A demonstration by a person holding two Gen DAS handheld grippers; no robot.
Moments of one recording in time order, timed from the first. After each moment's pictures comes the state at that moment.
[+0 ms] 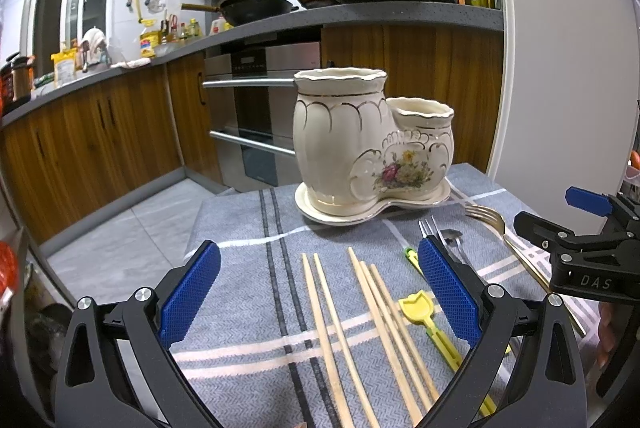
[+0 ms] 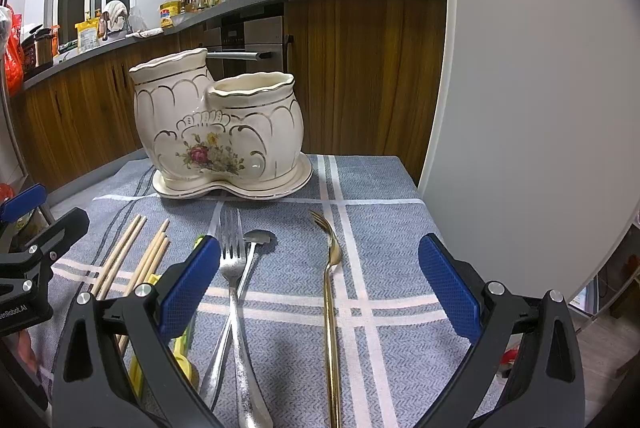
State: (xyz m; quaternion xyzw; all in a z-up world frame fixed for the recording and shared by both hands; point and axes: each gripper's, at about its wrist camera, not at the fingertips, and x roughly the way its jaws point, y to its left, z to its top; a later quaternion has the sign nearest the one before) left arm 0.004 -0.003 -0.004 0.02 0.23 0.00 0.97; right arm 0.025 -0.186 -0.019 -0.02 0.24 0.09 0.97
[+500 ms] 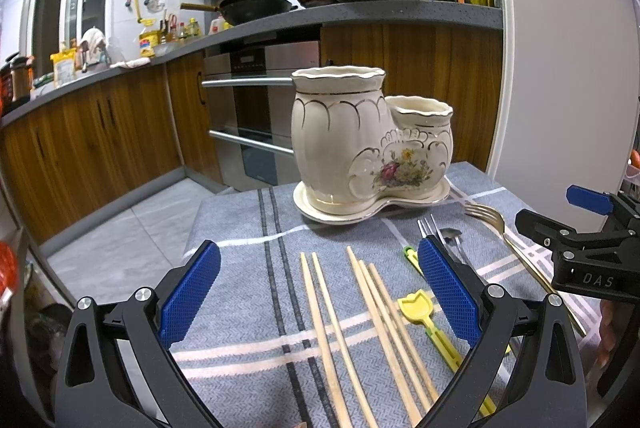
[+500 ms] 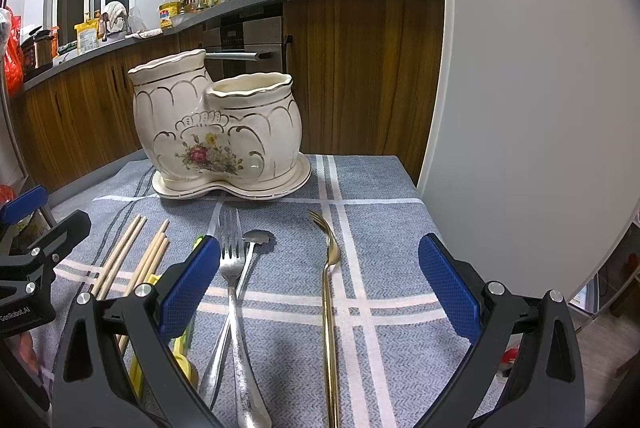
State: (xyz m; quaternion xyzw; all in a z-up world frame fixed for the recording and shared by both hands) left arm 0.006 -0.004 -0.005 0.02 0.23 0.00 0.97; right arm 0.025 -0.185 -0.021 -0.02 0.24 0.09 0.97
